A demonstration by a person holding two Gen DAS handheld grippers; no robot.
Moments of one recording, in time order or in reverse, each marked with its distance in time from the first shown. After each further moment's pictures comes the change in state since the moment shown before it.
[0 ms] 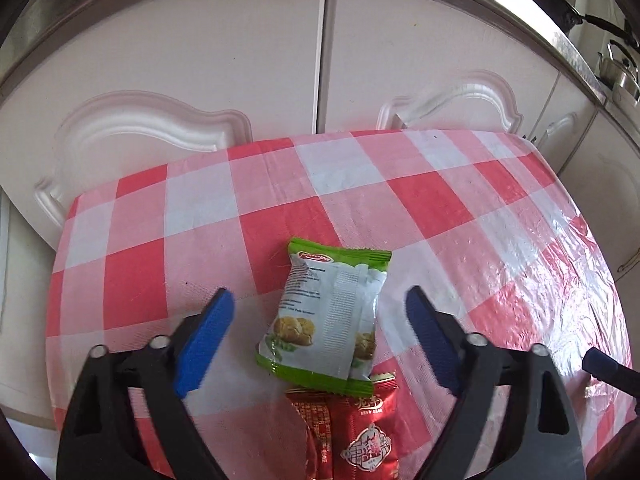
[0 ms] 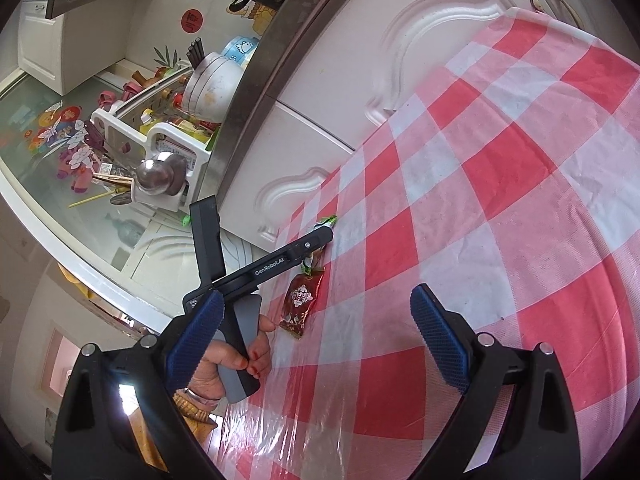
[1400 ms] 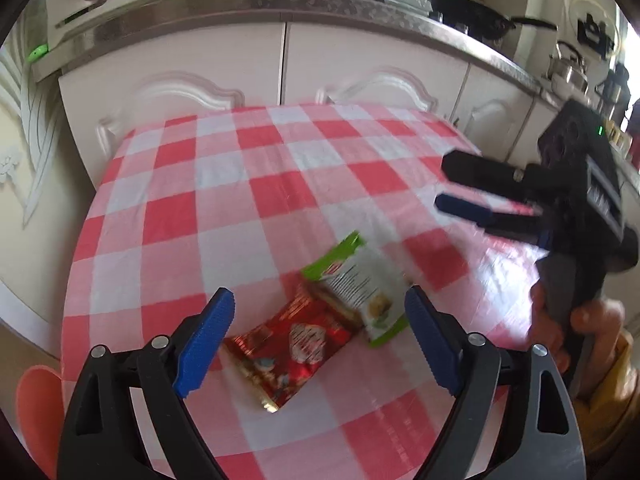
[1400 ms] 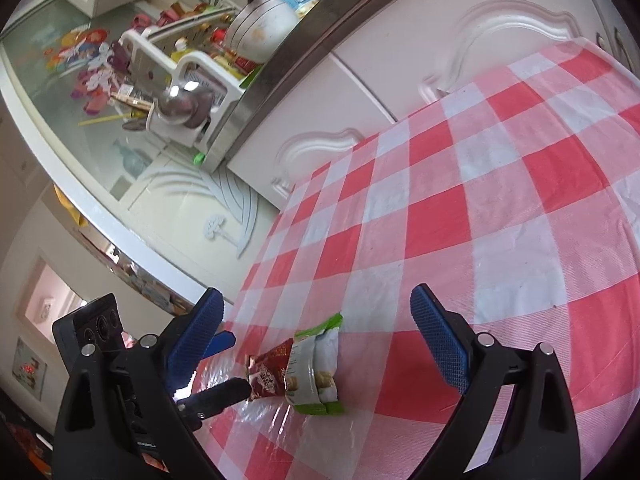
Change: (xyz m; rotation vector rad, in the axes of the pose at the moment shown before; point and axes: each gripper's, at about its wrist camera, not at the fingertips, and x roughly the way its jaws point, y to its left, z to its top) left arm -0.142 -0.041 -0.153 0.009 -0.081 -0.045; right arm 0.020 0.041 -0.022 -0.234 0.132 -0.028
